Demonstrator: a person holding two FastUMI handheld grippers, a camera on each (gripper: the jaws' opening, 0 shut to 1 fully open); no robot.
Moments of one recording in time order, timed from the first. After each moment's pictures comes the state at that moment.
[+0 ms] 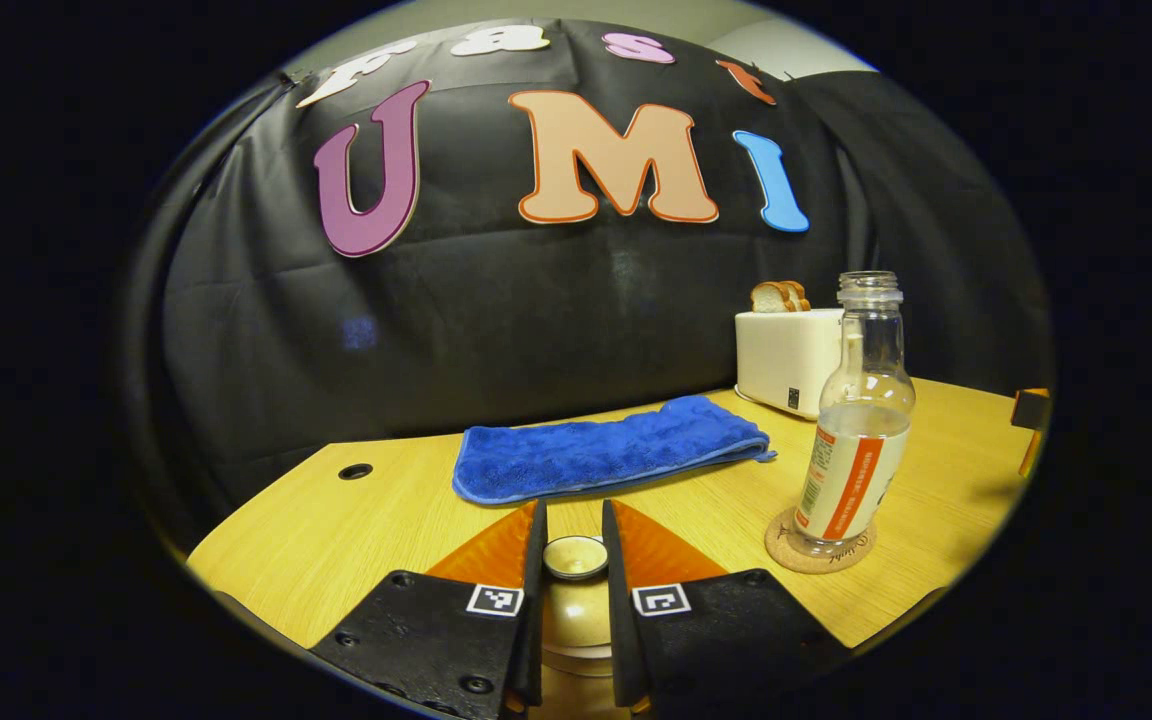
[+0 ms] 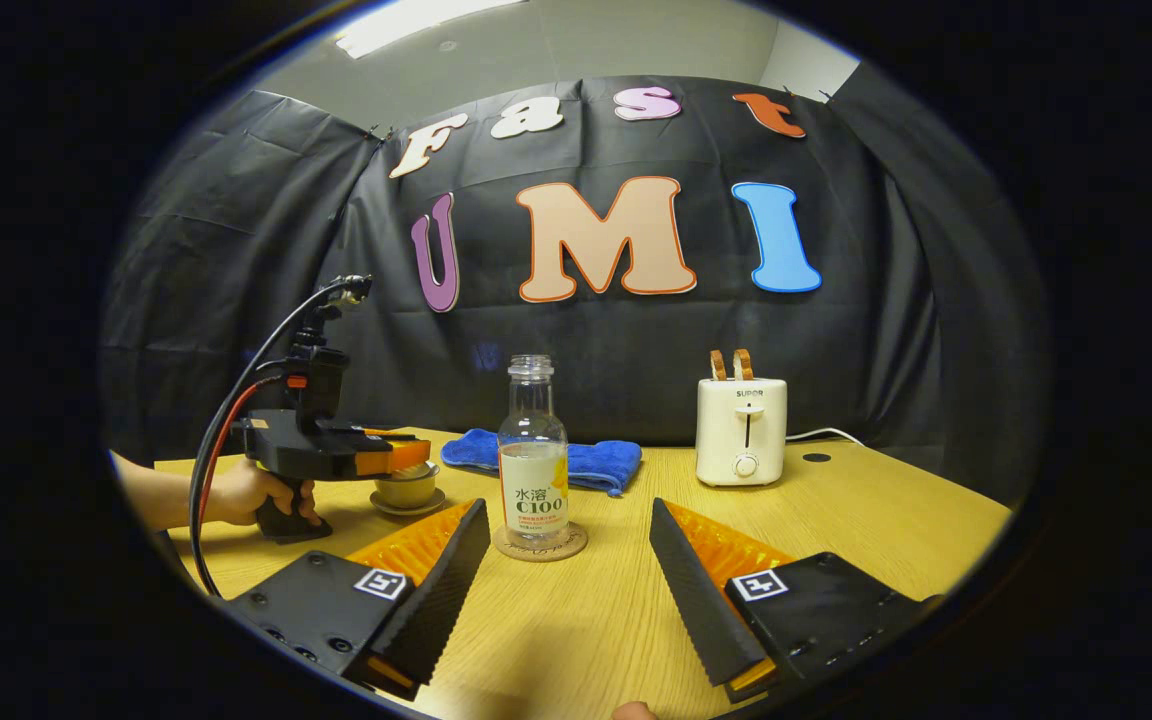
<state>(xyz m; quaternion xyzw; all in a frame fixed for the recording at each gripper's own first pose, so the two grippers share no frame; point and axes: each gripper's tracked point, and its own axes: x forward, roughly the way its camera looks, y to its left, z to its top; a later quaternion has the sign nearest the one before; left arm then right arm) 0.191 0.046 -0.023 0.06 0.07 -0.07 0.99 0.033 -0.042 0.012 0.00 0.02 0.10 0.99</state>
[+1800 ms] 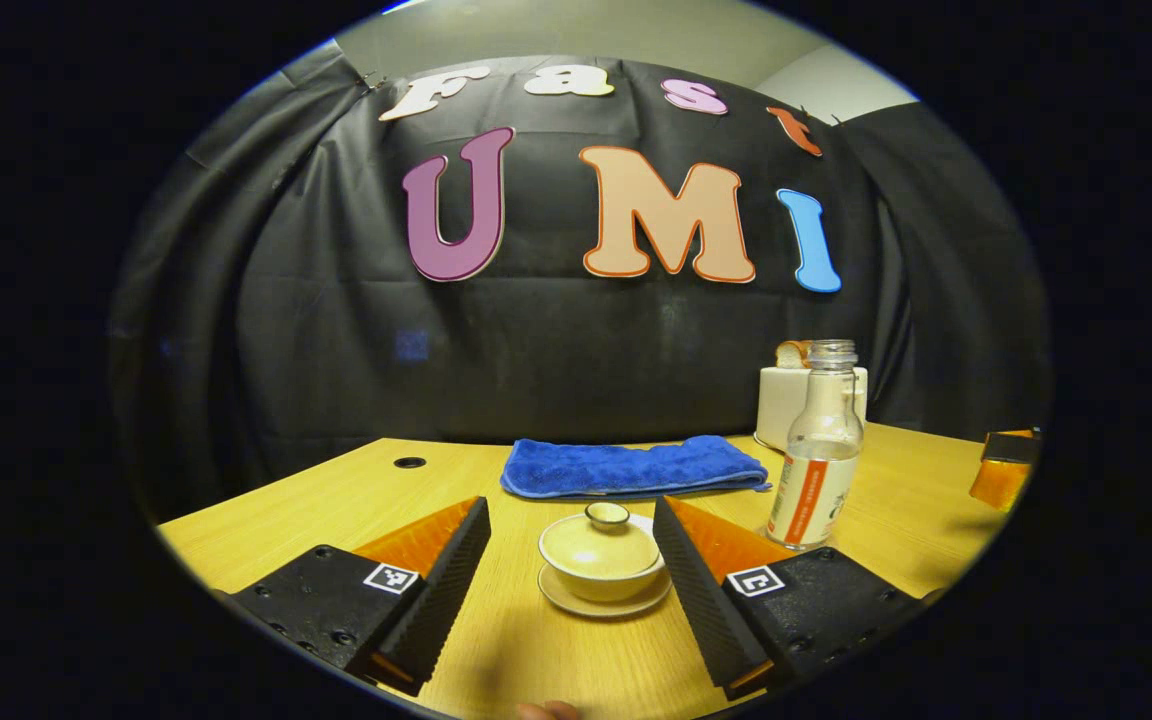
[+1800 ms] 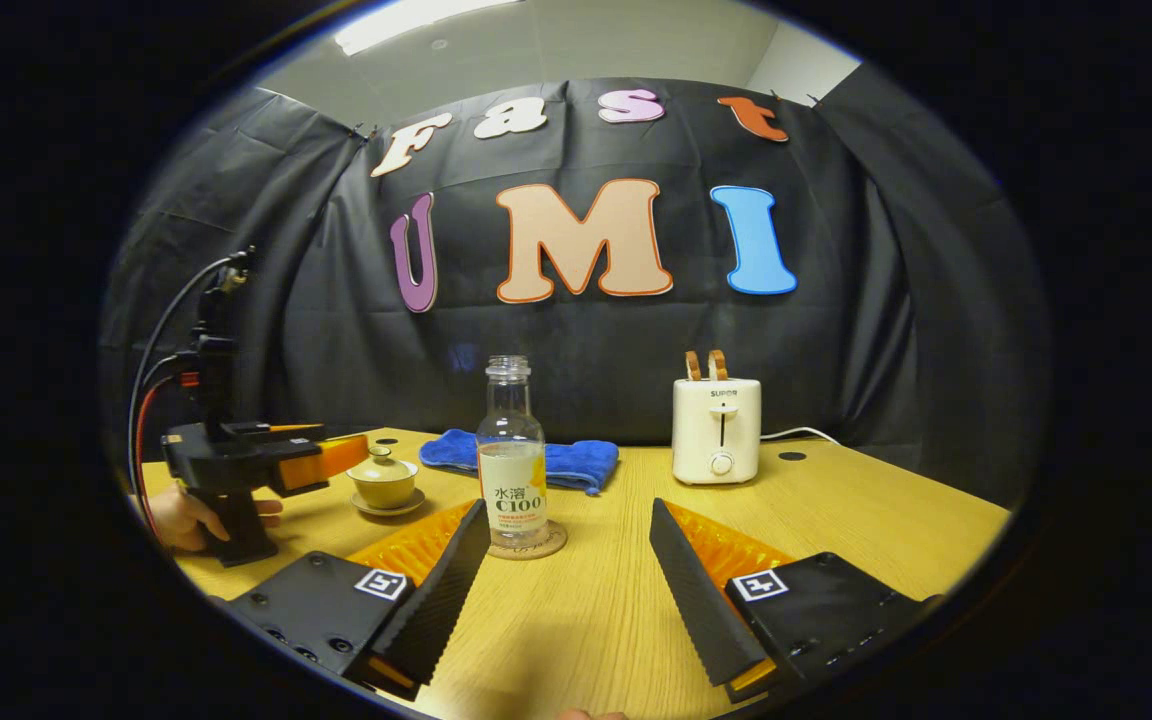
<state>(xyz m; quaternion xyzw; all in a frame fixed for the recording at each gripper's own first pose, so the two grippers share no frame) 0.104 0.063 0.001 0.00 0.00 0.00 1.00 0.027 -0.056 0.011 0.00 0.01 0.06 1.00</state>
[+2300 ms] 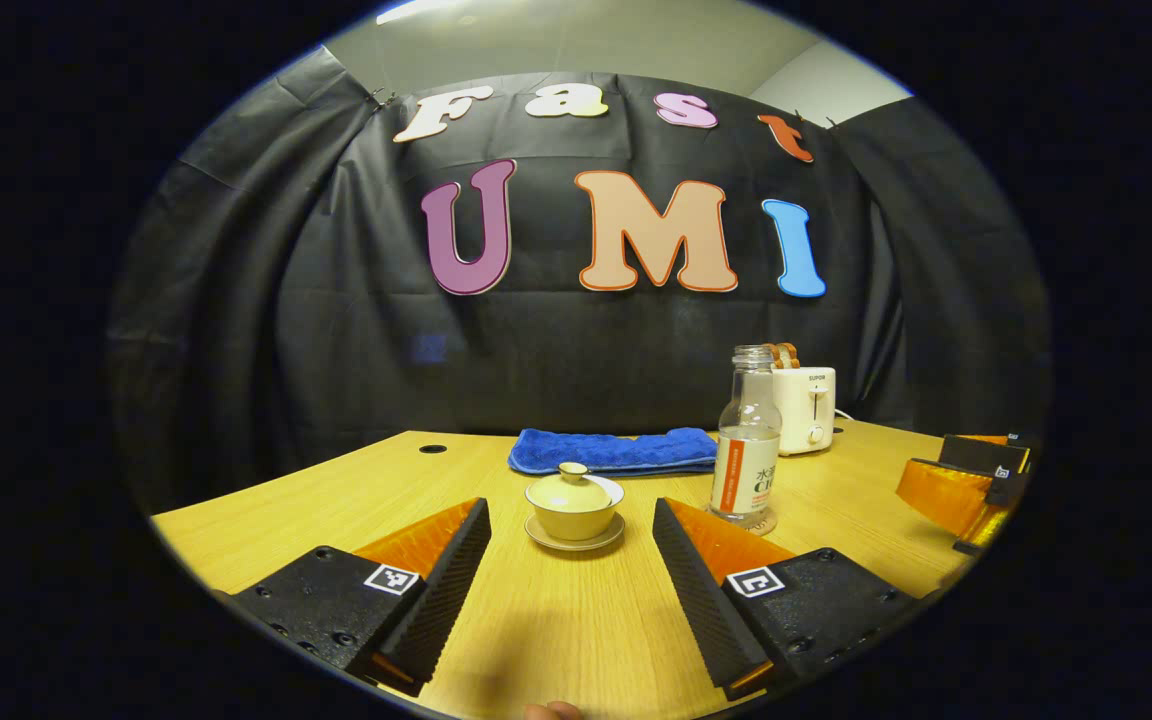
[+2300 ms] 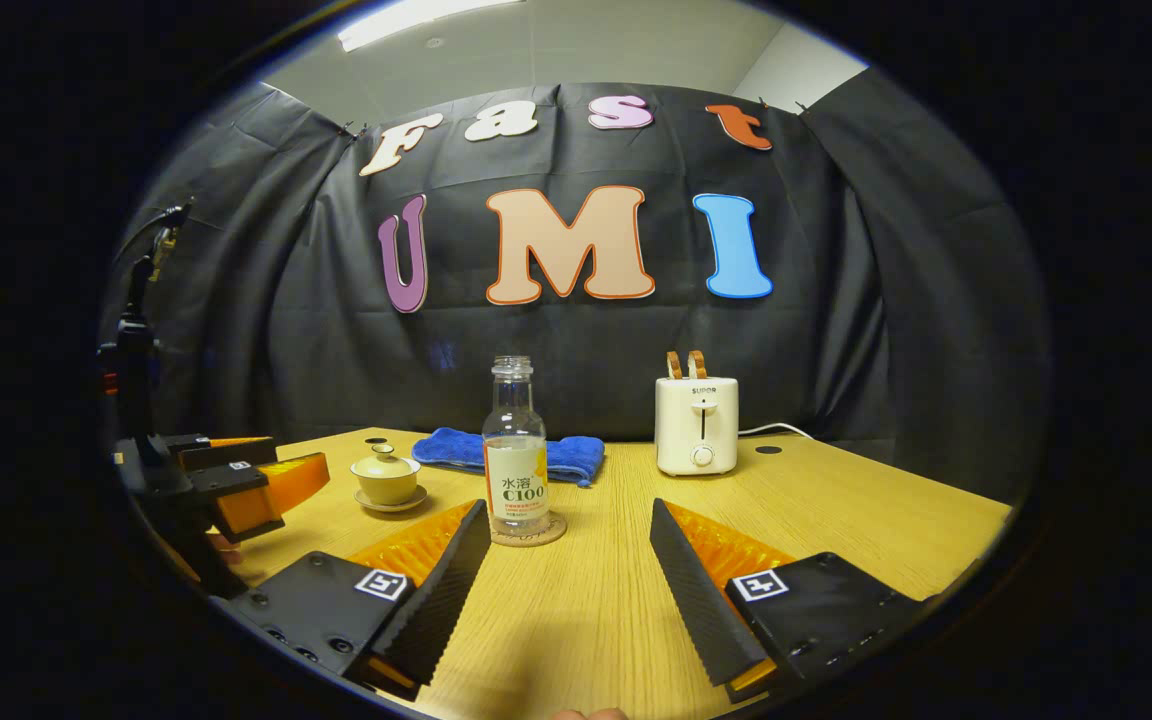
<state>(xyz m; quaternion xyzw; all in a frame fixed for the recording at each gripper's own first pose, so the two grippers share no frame) 0.021 0.027 0.003 0.00 0.00 0.03 1.00 -0.006 -0.046 0.013 0.00 0.01 0.02 1.00</state>
